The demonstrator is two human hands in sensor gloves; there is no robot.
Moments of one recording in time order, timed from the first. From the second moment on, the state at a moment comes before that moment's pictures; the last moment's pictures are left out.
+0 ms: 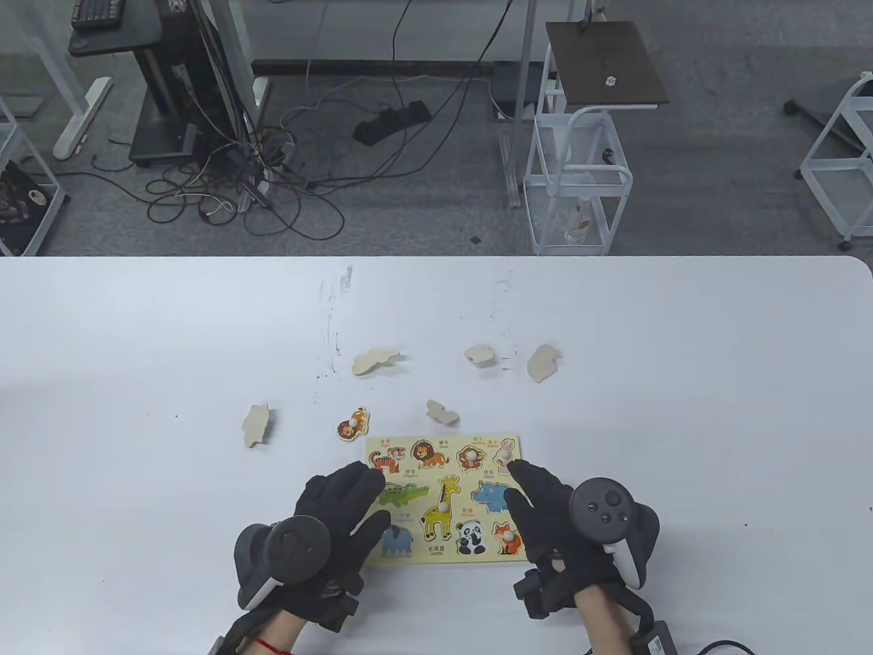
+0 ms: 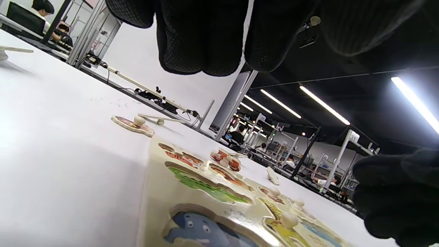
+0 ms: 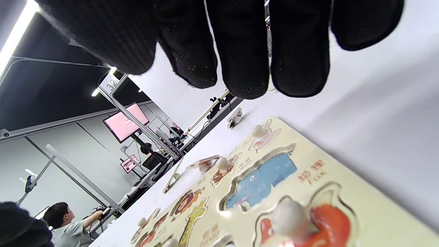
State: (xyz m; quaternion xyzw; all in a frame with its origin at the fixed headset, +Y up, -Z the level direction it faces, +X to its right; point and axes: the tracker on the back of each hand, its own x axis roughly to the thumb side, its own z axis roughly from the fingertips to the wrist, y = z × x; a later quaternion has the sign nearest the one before) left_hand -0.191 -0.728 -0.219 0.08 -0.14 0.26 0.95; right_hand 0.148 -0.729 -0.240 0.01 -0.03 0.92 0.39
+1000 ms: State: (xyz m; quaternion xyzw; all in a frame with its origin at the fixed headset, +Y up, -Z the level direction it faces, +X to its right) left_hand -0.189 -0.744 -0.229 0.03 -0.12 0.25 0.96; right_hand 0.130 -0.677 -0.422 -0.09 0.05 0.99 0.07
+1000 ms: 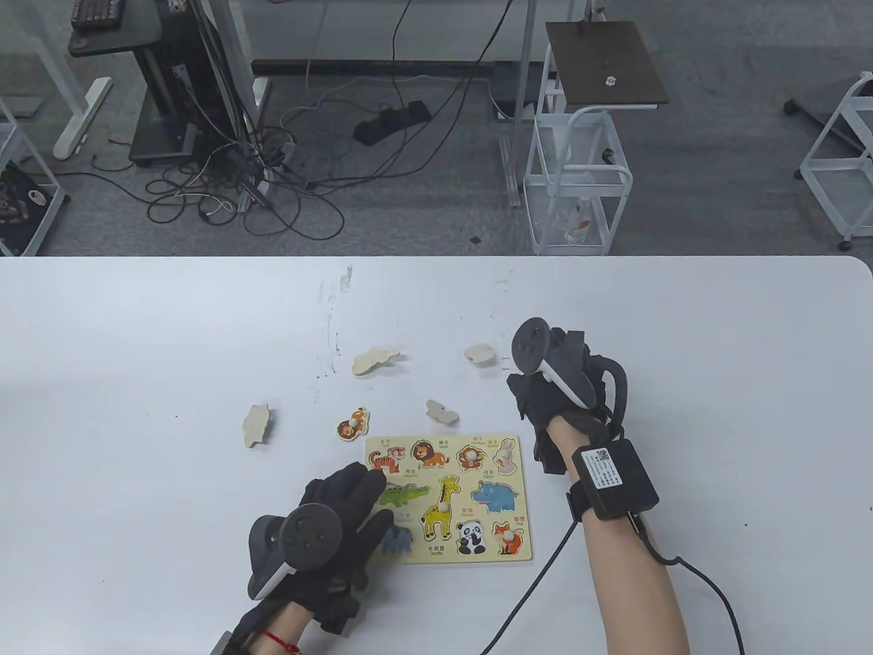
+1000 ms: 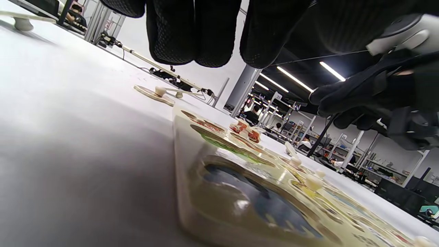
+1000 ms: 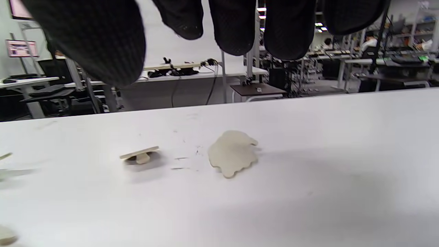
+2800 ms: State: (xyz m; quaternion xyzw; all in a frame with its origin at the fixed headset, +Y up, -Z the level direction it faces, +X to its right) left_hand -0.175 -0.744 -0.221 0.04 -0.14 0.23 0.96; right_hand 0.167 -0.632 -0.308 0.06 -0.01 0.94 0.34
